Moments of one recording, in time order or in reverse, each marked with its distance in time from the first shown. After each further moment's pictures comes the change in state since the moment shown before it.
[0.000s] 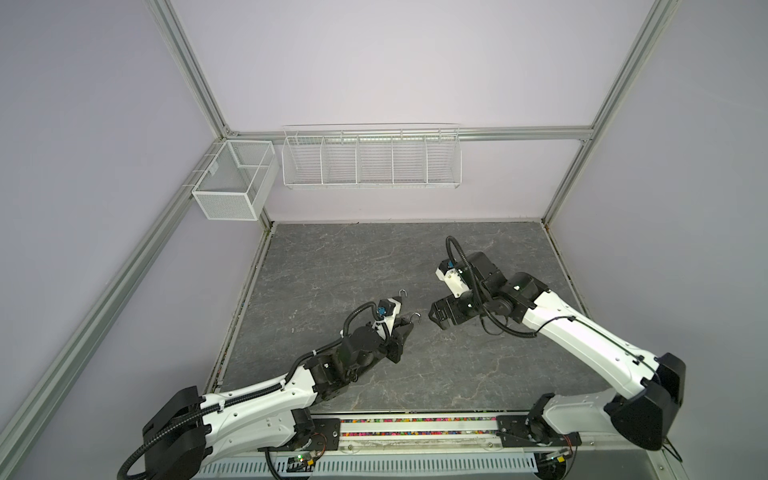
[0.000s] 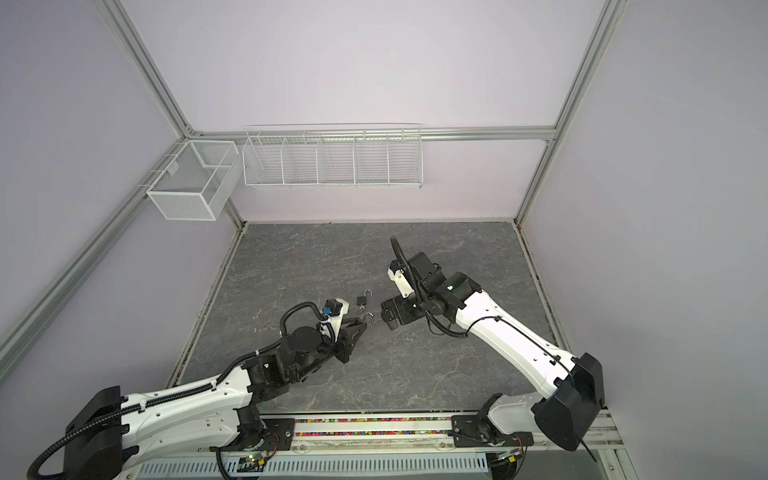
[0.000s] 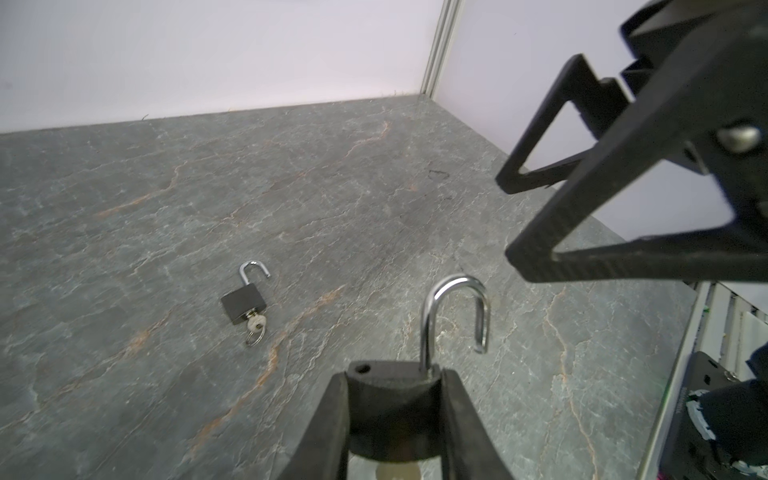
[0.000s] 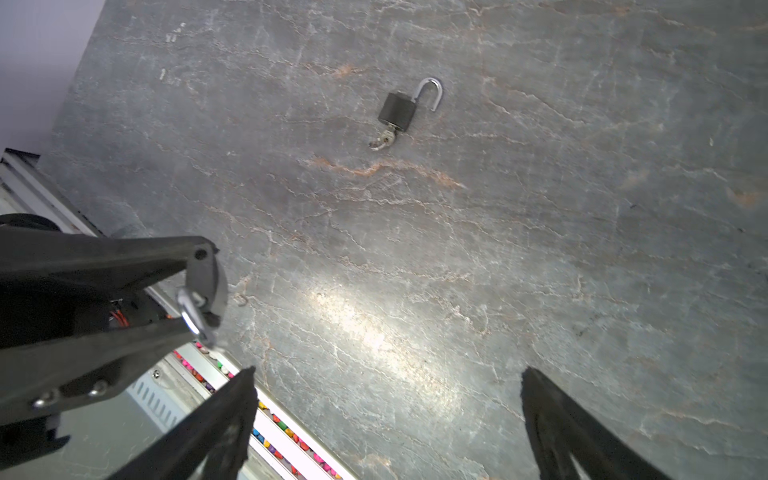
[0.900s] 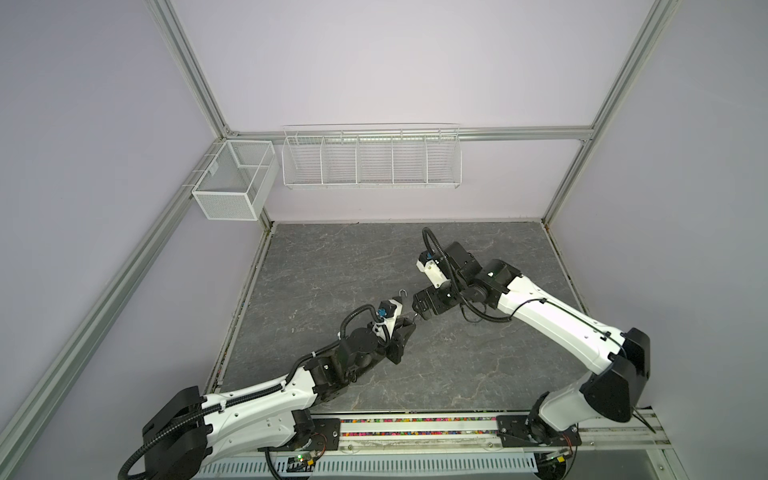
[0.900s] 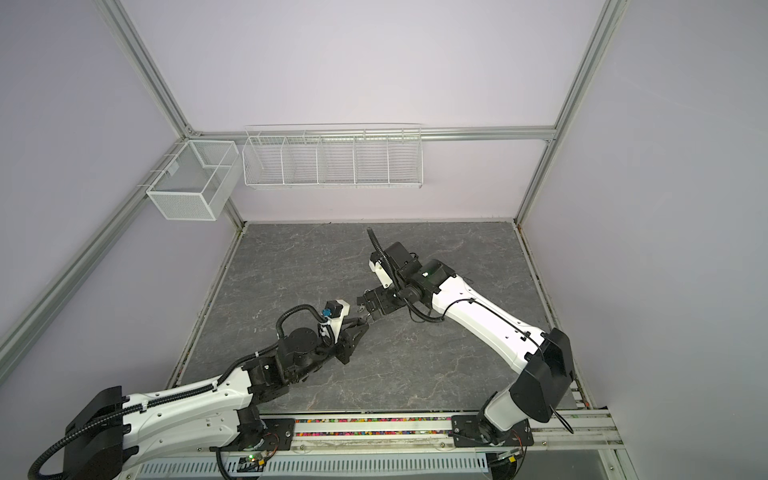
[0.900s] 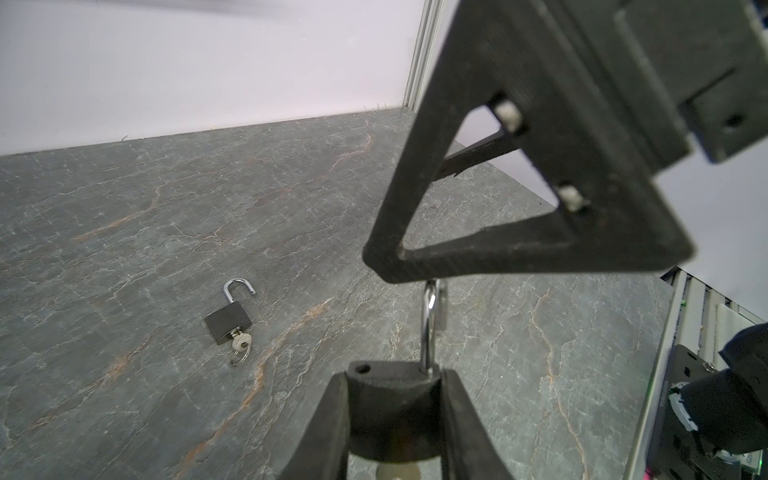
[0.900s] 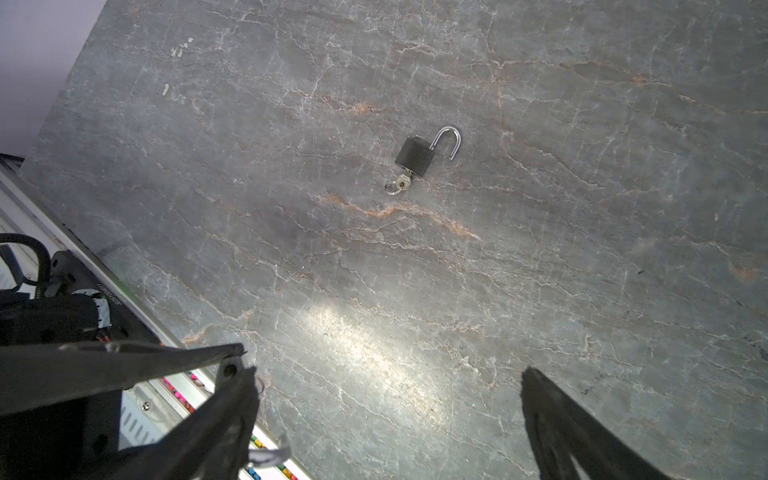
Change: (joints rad) left arm 0.005 -0.009 -0.054 0.134 0.056 0.072; right arm 0.068 0.195 0.204 -0.006 0.031 -0.026
